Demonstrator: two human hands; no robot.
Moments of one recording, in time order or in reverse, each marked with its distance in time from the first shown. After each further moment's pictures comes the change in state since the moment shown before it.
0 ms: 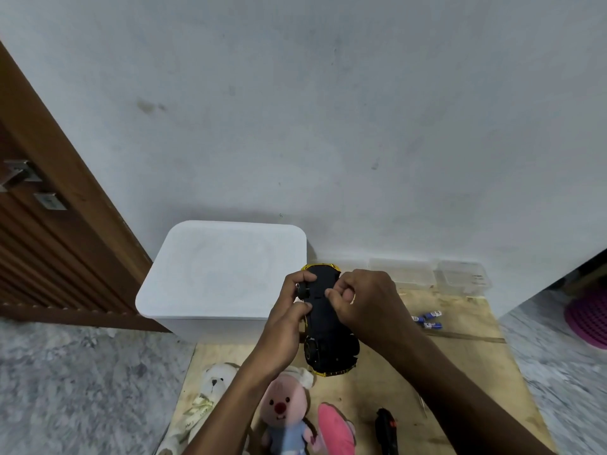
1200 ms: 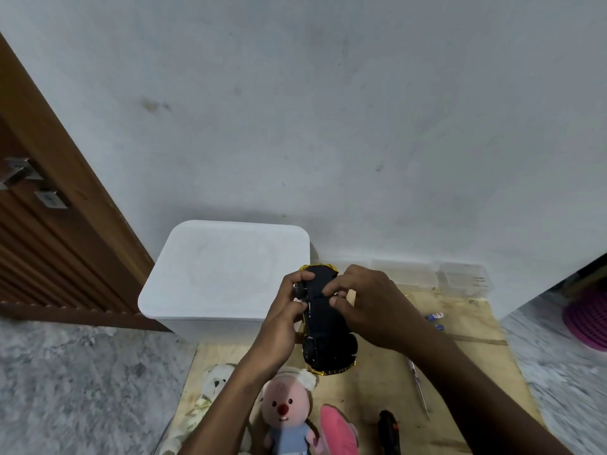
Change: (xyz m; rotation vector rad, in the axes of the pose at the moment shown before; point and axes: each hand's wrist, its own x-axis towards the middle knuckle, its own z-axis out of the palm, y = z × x) left_hand 0.004 -0.001 -0.014 0.013 0.022 -0.040; right_hand 0.007 -0.007 -0.015 -0.005 -0.302 -0.047
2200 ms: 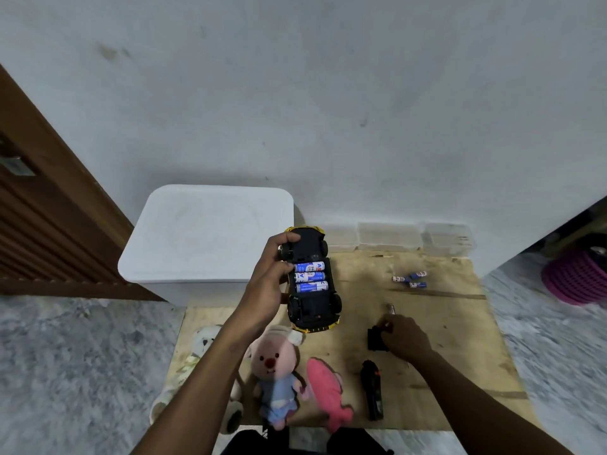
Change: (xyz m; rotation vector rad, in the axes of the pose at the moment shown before) left_hand -0.004 -0.003 0.010 0.054 0.050 0.006; right_hand -0.105 0.213 0.122 -0.077 -0.259 0.746
